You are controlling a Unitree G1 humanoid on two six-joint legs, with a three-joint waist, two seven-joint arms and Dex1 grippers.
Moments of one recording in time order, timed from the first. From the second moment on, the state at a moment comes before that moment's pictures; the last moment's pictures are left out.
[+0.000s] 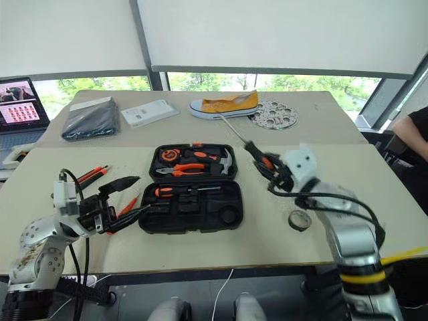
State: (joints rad) left arm -0.08 0.56 0.30 -0.04 -0.62 0.03 -1.18; right arm -0.56 -0.61 0.10 -0.16 0.26 0.30 0.80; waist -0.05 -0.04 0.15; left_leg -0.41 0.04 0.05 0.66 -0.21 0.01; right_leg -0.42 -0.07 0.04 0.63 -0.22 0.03
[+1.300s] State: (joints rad) left arm 0.13 0.58 0.36 -0.10 -0.58 -0.03 -1.11; right arm -0.91 -0.57 0.31 0.46 0.07 0.01 1.31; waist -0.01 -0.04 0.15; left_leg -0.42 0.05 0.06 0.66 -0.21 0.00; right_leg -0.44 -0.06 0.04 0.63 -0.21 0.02
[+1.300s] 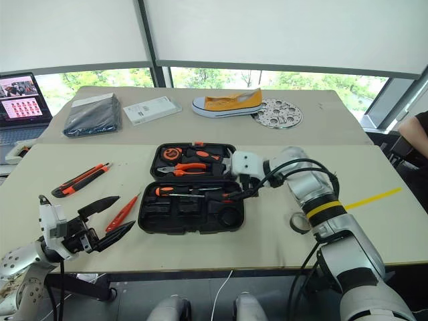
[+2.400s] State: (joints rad) left arm 0.16 0.59 0.45 -0.04 -0.57 -0.08 -1.05; right arm -0.71 -0.32 0.22 0.46 0.15 -0.03 1.15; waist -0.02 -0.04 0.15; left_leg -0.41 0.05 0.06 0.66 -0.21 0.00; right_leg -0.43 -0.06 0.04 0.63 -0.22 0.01
